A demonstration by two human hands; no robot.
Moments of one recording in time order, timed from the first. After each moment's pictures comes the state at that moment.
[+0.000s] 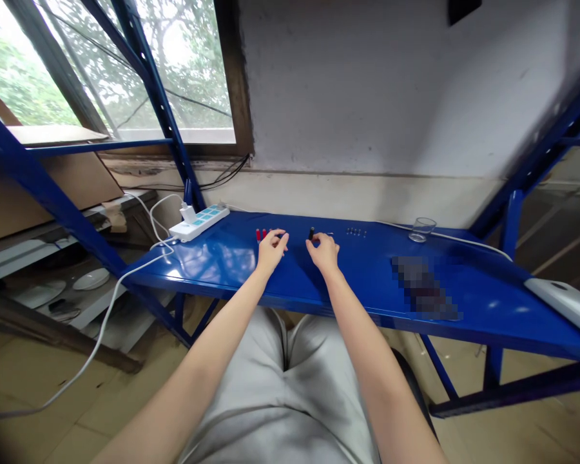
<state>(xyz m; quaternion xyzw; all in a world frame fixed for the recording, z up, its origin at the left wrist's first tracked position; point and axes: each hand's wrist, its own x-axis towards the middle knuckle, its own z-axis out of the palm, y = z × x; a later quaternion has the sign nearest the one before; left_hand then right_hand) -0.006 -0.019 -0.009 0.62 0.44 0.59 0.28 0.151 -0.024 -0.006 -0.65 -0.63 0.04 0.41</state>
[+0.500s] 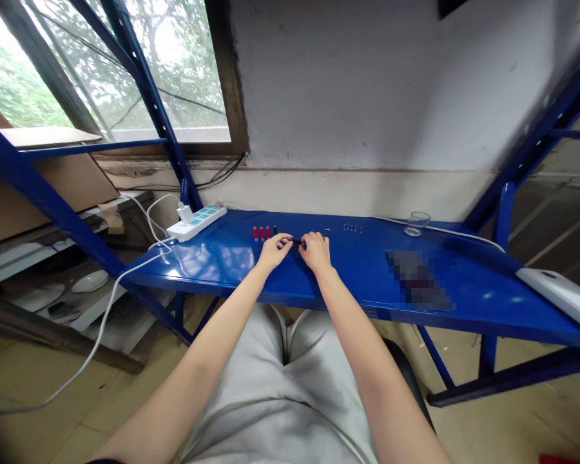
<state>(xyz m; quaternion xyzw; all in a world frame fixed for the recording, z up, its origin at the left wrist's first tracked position) -0.003 -0.011 -0.019 0.71 0.41 0.50 0.26 0.145 -0.027 -0.014 -0.61 -0.73 -0.09 0.29</state>
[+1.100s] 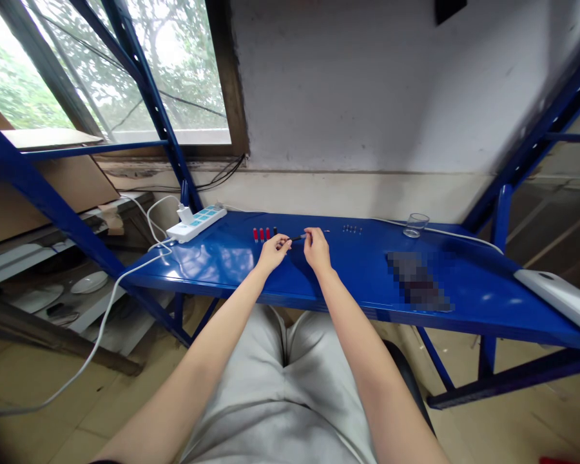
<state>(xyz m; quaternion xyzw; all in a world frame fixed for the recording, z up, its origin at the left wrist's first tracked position) -0.003 -0.014 -0.017 0.70 0.40 0.52 0.30 0.145 -0.030 -0.007 -0.56 -0.67 0.01 0.48</state>
